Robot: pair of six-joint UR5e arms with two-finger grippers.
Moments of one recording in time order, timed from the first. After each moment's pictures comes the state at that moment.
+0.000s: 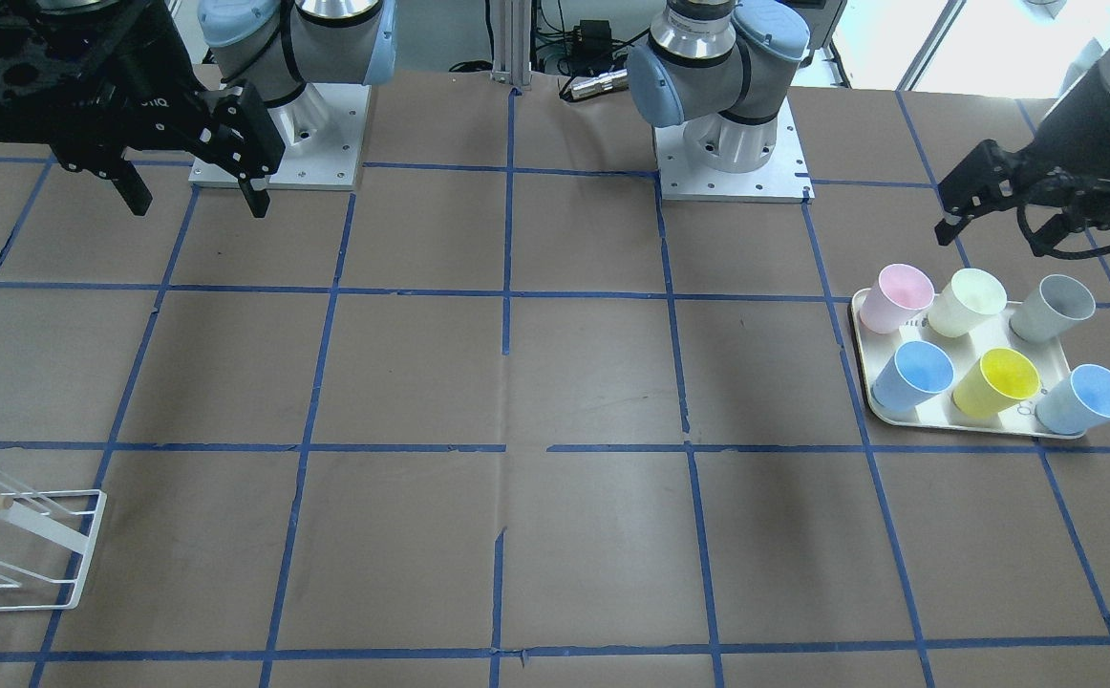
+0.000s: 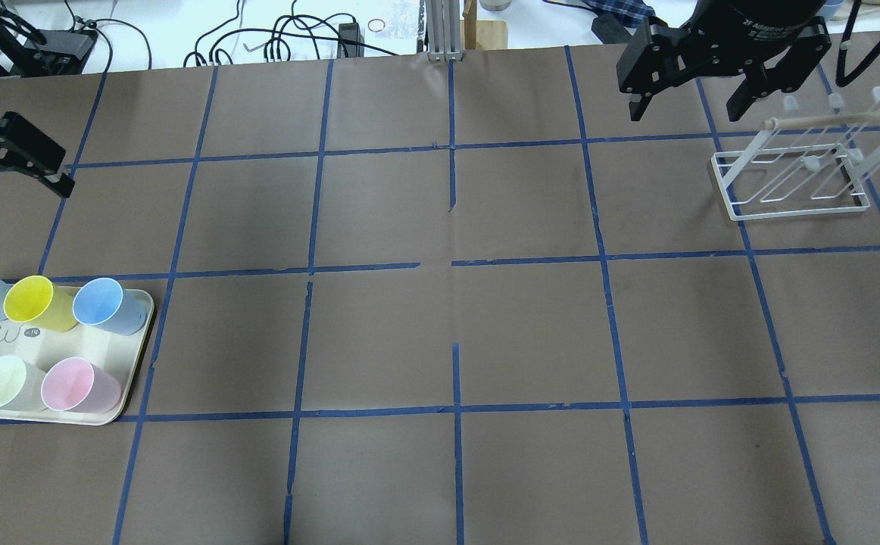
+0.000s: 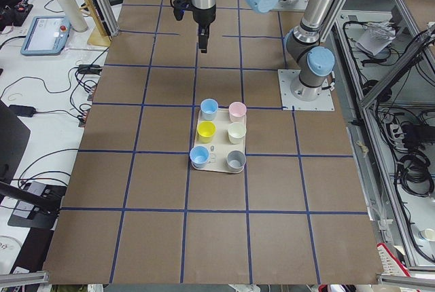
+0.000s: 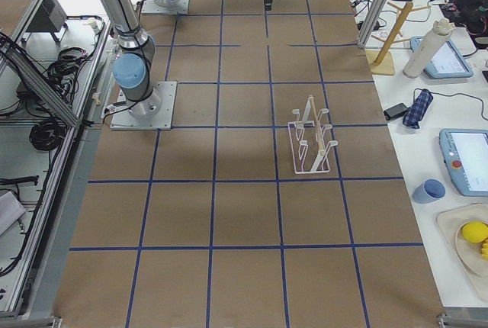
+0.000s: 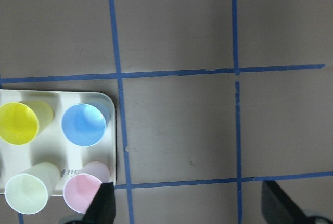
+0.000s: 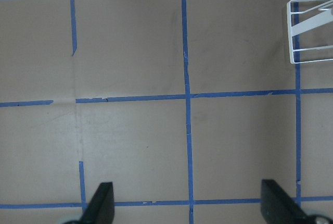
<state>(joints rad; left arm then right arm) -1.11 -1.56 -1.55 -1.63 1.54 0.55 1.57 -1.58 1.44 -1.53 -1.53 0.04</state>
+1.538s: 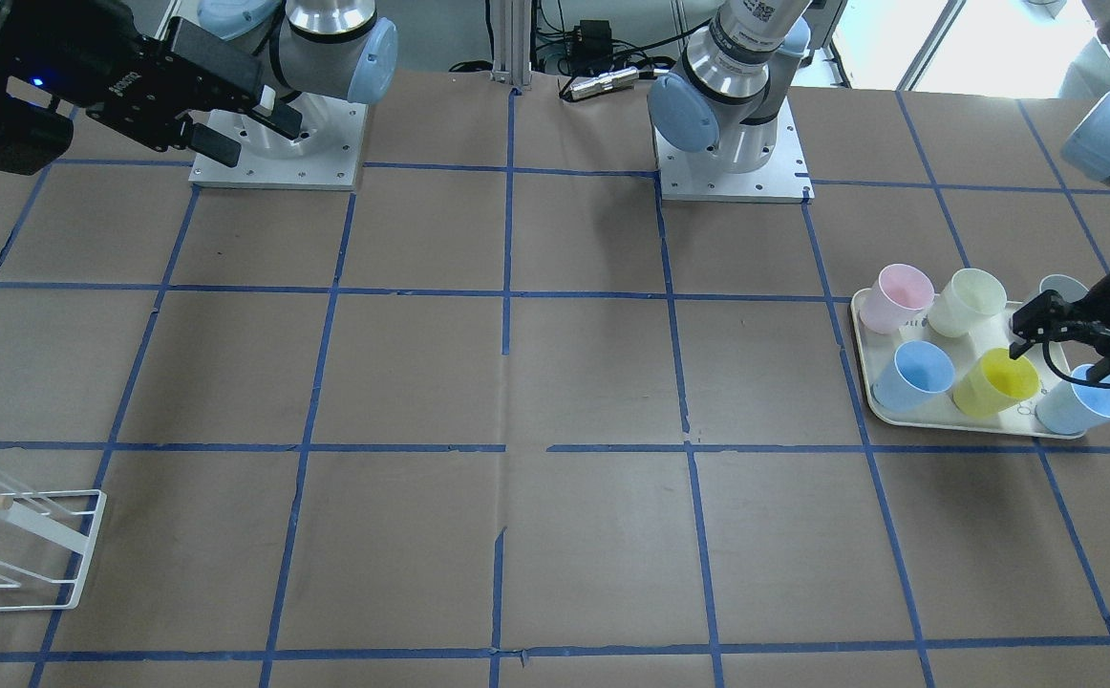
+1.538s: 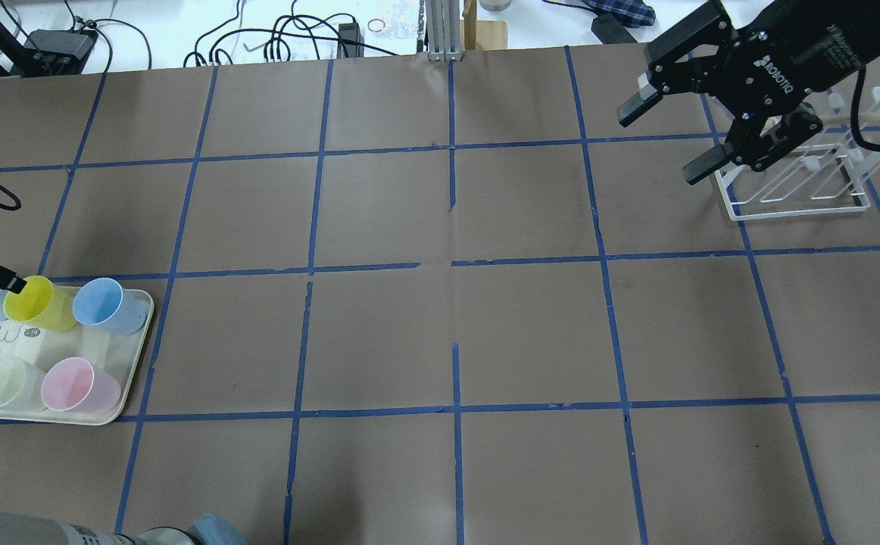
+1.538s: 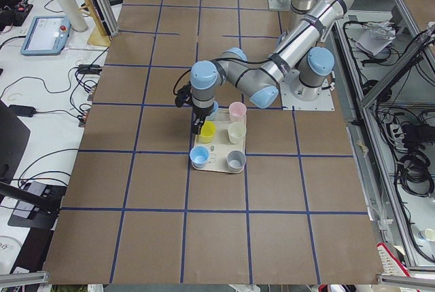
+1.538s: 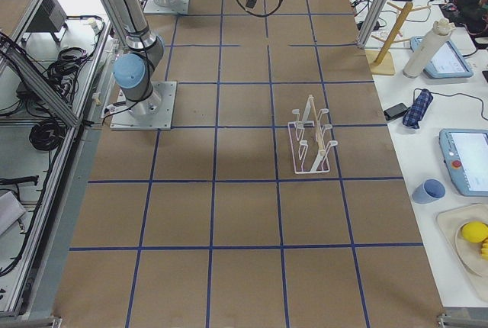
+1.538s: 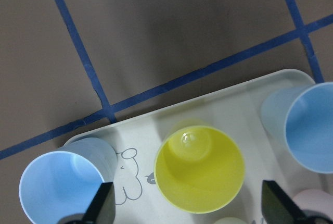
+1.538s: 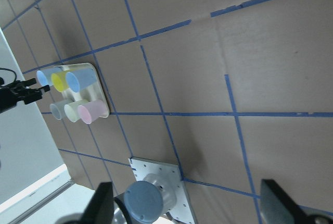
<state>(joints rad) -0.80 -1.83 -1.83 -1.03 1.54 1.15 1.33 -1.59 1.45 -1.07 -0.88 -0.14</state>
